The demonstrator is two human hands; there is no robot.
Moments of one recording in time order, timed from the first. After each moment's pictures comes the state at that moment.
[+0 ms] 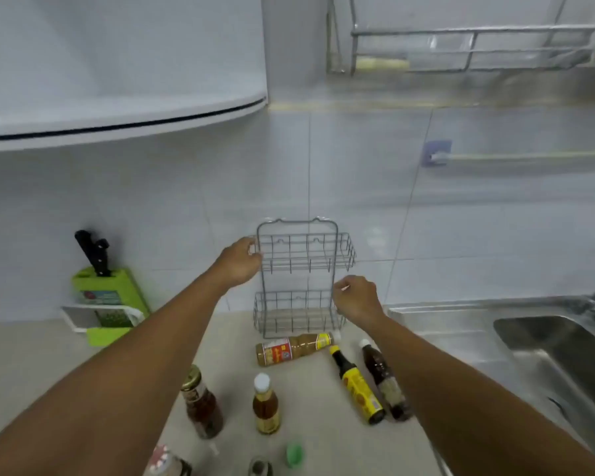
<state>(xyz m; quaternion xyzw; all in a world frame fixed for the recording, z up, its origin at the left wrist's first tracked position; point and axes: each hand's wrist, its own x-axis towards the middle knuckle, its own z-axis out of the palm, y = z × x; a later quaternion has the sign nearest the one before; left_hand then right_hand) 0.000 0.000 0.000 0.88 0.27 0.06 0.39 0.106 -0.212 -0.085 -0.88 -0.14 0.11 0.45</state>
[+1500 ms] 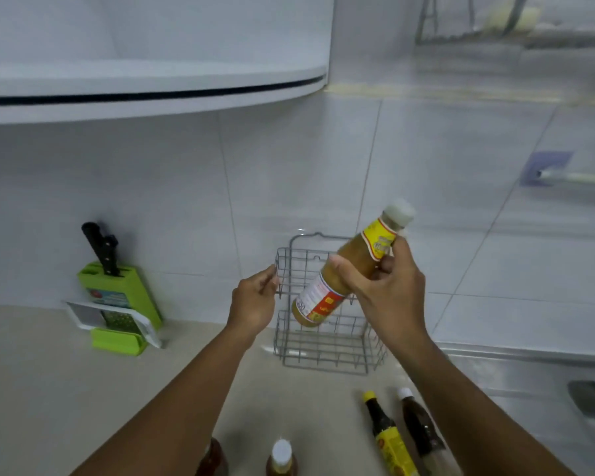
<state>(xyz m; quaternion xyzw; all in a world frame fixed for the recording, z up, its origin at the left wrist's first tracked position) 0.032 0.042 -0.080 0.73 0.35 0.21 0.54 0.100 -0.144 -0.006 -0.74 -0.23 -0.03 0.64</state>
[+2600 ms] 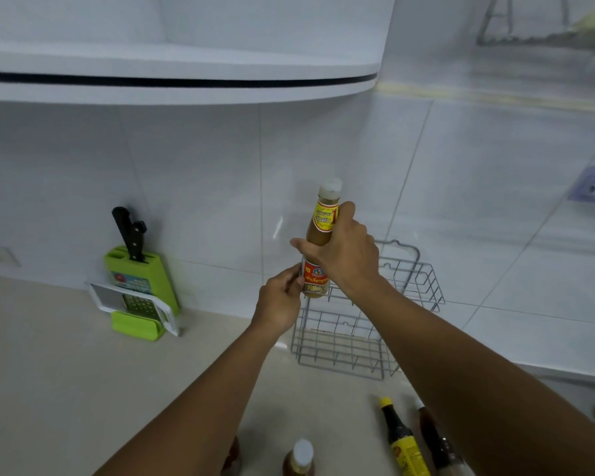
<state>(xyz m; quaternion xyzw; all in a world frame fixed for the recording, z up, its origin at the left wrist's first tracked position) 0.026 0.045 -0.078 0.76 0.30 0.20 0.54 0.131 -0.022 -0.011 -0.88 -0.33 -0.09 0.34</state>
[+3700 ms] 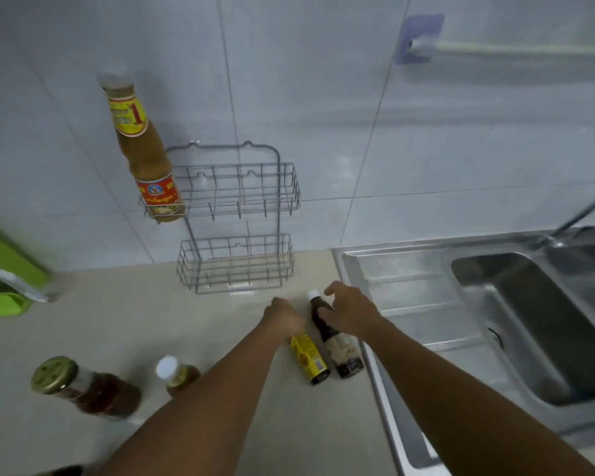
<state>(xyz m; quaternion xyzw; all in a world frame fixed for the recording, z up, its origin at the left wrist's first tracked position) 0.091 -0.174 -0.216 0.79 0.38 -0.22 0.44 0.162 -0.310 -0.214 -0.94 -0.17 0.23 0.18</state>
